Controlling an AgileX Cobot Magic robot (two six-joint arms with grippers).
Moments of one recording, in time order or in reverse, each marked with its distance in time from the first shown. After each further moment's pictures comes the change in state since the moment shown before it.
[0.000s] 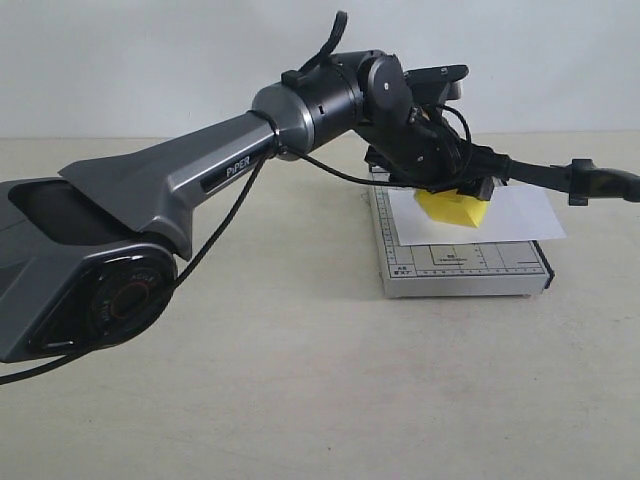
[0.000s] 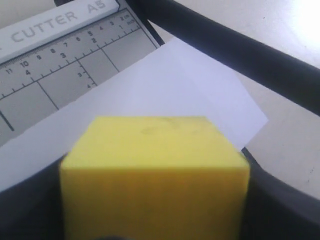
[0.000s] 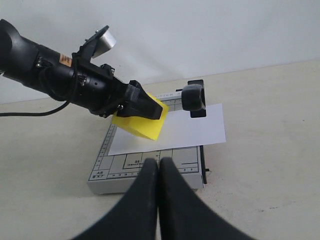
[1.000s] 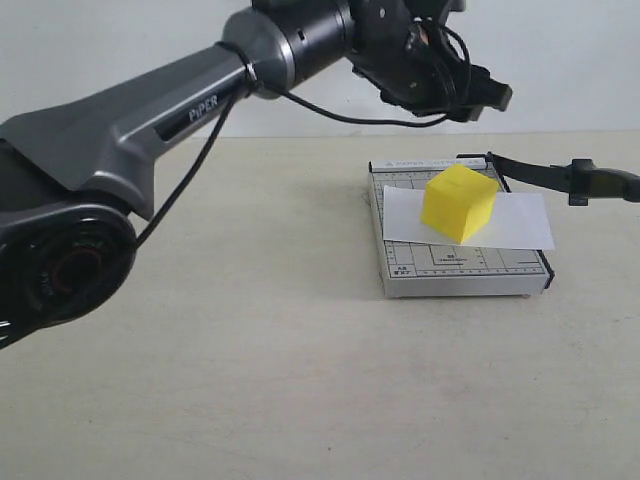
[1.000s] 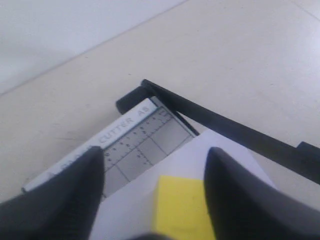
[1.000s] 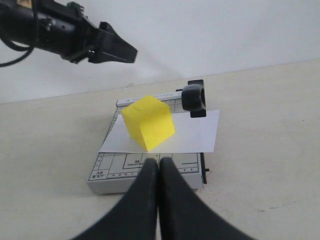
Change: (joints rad) left arm -0.007 -0.146 0.000 0.249 -0.041 0.000; right arm 0.000 0.000 0.000 0.000 0.000 0.000
